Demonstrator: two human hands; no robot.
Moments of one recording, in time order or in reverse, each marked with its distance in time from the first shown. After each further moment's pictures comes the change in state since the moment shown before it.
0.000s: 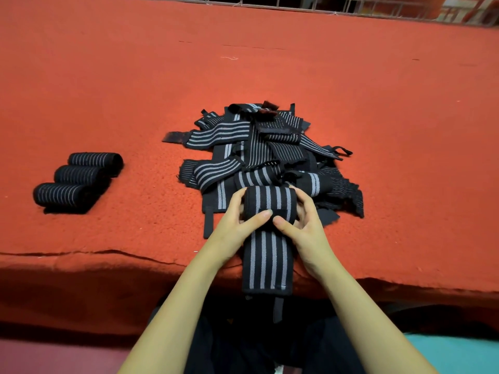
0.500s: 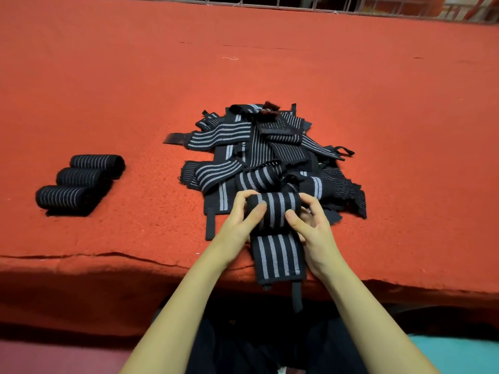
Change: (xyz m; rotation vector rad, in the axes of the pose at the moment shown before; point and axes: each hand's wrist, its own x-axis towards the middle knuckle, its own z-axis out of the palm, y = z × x) left_hand 0.001 0.002 0.001 0.046 0.007 -0.019; right_hand 0.003 0.002 -0.006 0.078 0.069 0.033
